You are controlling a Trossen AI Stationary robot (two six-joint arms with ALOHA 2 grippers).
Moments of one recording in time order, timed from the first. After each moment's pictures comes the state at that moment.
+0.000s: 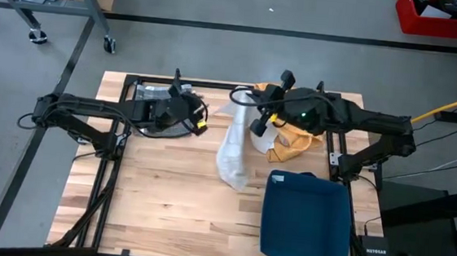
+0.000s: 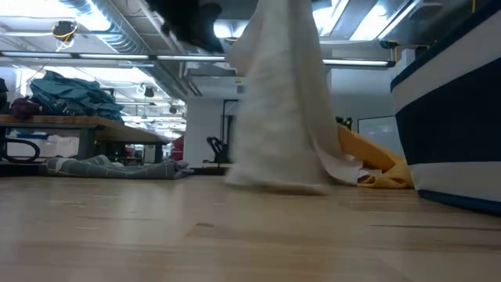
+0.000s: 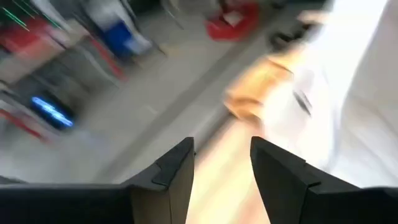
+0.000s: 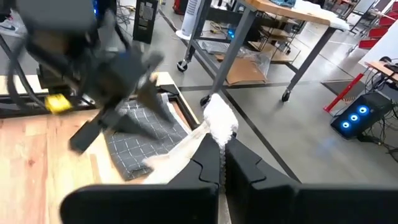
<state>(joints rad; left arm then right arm) 0.09 1.24 1.01 -0.26 -0.71 -0.04 0.05 1.45 1.72 -0.65 0.58 -0.07</state>
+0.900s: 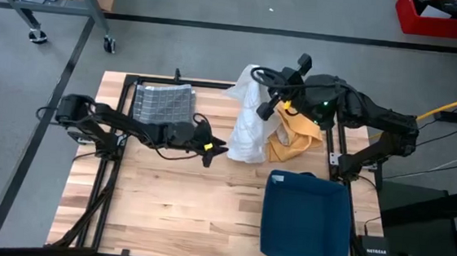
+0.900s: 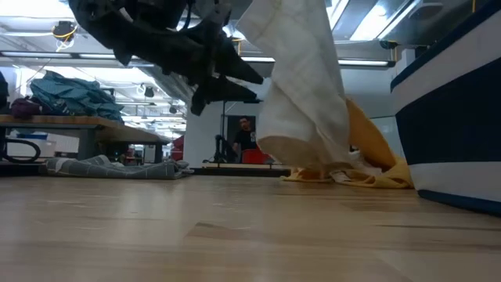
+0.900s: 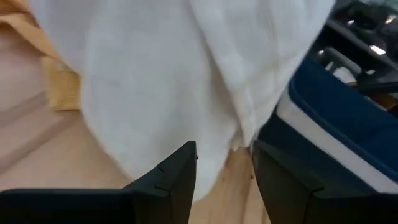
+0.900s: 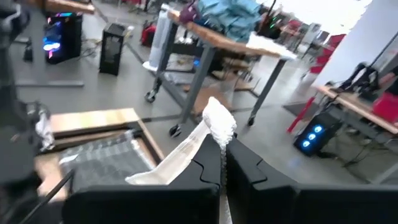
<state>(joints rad) 0.03 1.51 0.68 0.55 -0.11 -0.55 0.04 1.46 1.87 -0.60 0.72 -0.19</state>
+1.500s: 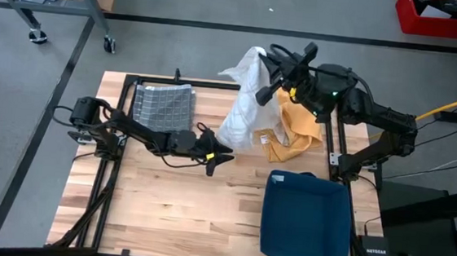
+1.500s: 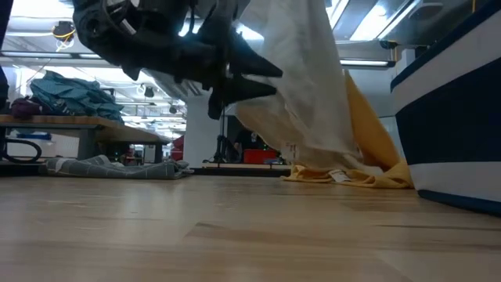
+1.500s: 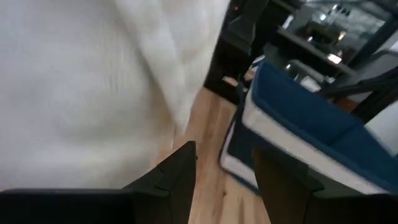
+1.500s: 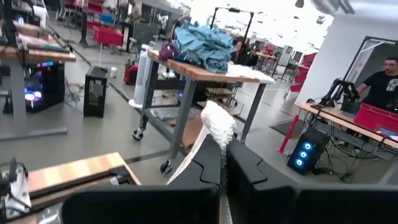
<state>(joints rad) -0.03 1.66 0.68 0.82 -0.12 -0.49 0.00 1.46 1.87 -0.38 0.73 -0.24</state>
